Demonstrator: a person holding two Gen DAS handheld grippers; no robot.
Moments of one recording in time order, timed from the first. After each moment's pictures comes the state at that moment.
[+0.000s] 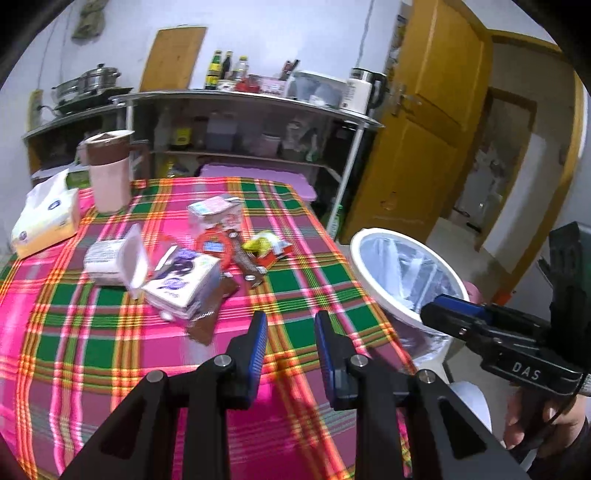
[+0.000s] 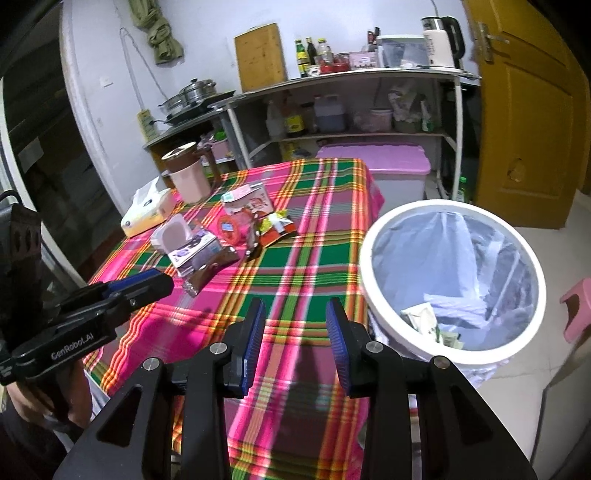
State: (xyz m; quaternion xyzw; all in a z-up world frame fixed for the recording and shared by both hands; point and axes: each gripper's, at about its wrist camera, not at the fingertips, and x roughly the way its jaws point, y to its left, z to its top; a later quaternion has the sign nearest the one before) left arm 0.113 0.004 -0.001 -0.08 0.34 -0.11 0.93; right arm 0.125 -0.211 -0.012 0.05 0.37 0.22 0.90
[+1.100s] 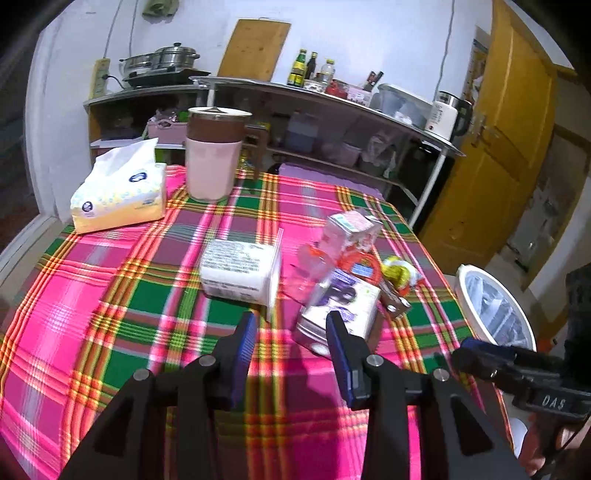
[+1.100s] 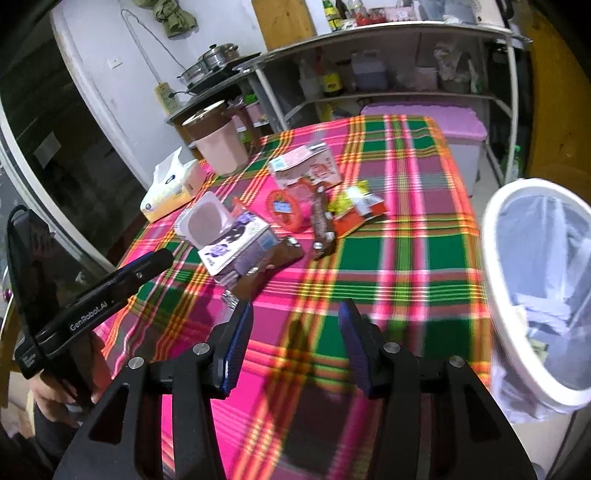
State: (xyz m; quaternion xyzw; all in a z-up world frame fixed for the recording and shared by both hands) left arm 0.153 0.118 -0.024 -0.12 0.34 0.01 0.93; right arm 0.185 -0.121 -0.043 0.08 0.44 0.29 0.85
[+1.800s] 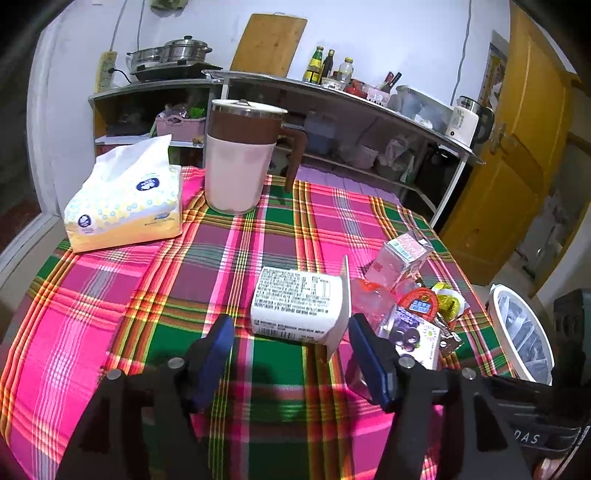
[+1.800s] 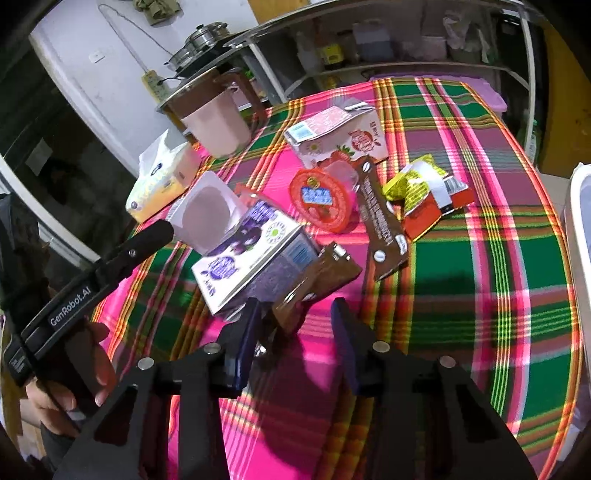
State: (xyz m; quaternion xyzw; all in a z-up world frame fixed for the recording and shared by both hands) left arm 0.202 0.160 -0.040 -0.13 0.35 0.02 0.93; right arm 0.226 -0.060 -0.073 0.10 0.48 0.28 0.83
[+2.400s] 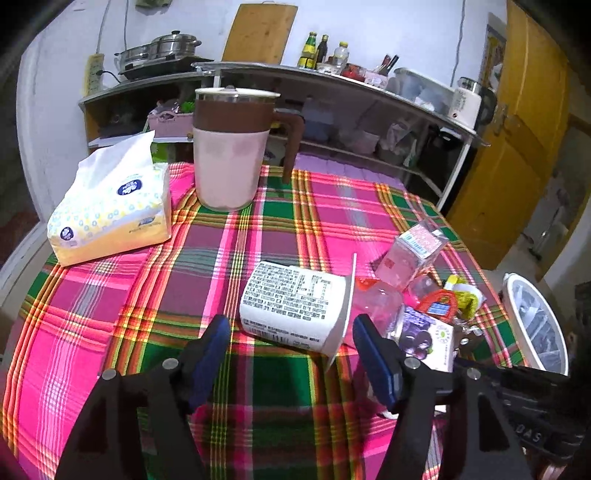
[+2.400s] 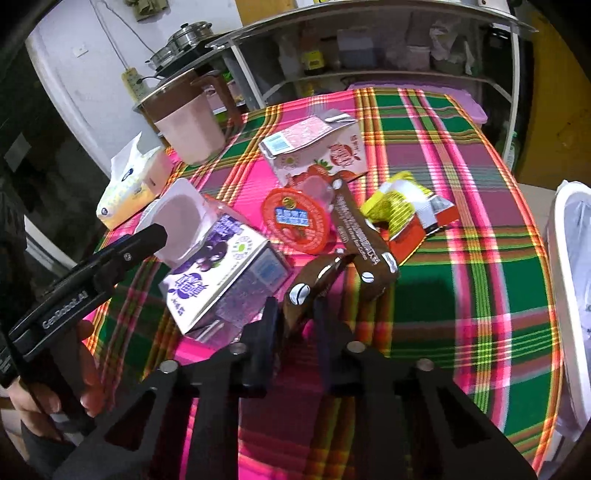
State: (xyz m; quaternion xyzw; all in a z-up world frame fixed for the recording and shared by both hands) left arm 0.229 0.155 -0.048 -0.10 0.37 0.02 0.92; right arm 0.238 -0.053 -0.073 0.06 0.47 0.23 0.85
